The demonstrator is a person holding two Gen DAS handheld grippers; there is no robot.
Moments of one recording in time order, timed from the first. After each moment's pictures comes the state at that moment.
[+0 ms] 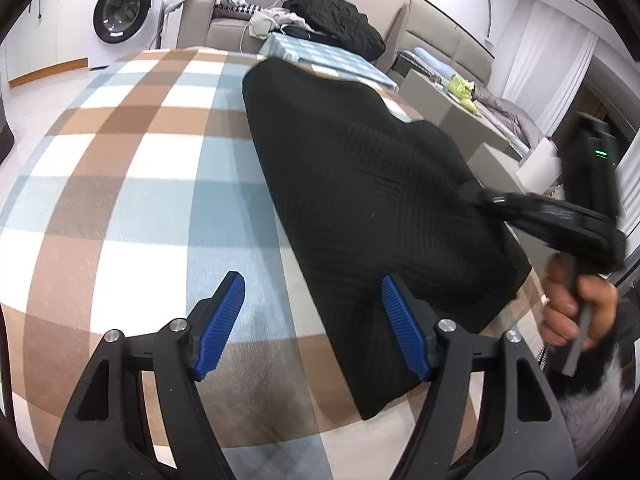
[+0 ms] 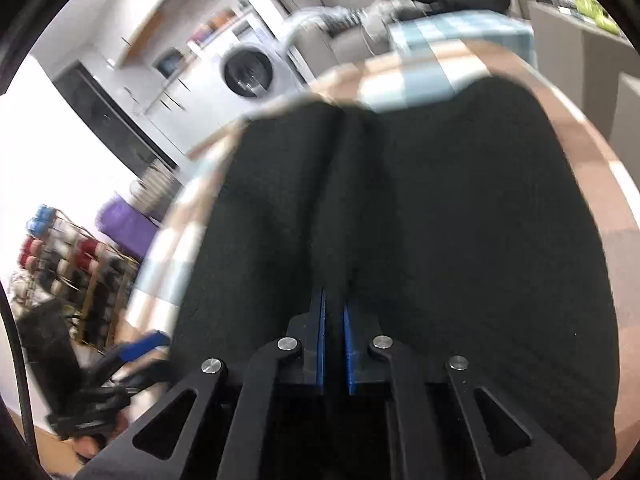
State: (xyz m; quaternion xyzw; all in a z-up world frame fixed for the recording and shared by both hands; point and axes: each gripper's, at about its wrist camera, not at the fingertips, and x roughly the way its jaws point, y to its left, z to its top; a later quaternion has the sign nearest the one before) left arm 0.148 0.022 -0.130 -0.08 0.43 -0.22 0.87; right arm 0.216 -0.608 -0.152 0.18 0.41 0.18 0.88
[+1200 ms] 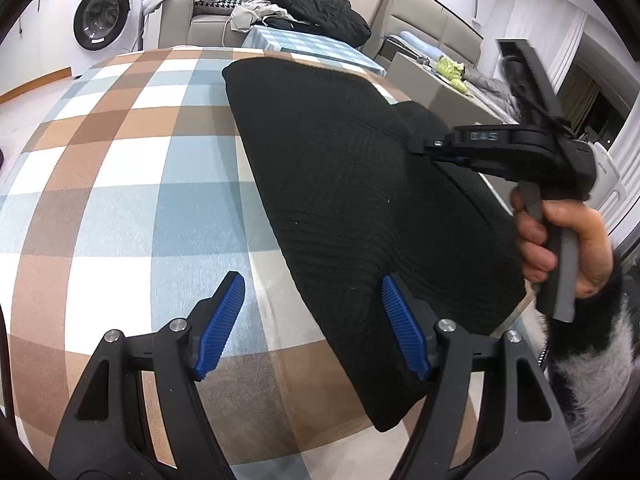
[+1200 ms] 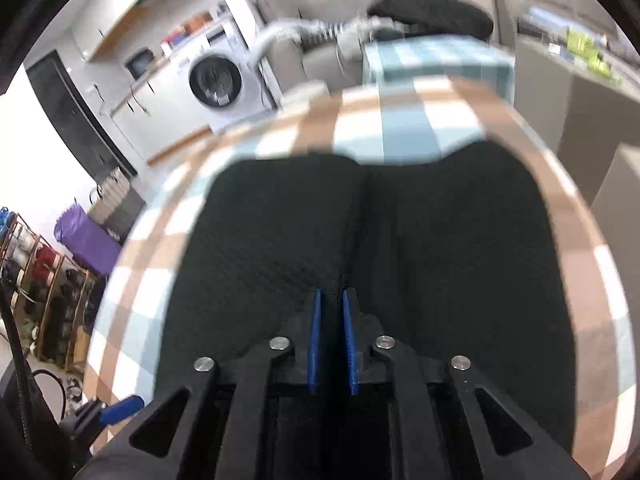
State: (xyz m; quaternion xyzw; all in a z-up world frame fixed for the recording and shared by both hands) left arm 0.155 -0.004 -0.138 -0.04 0.44 -0.25 0.86; right arm 0.307 -0.596 -0.168 0.13 0.47 0.09 0.87
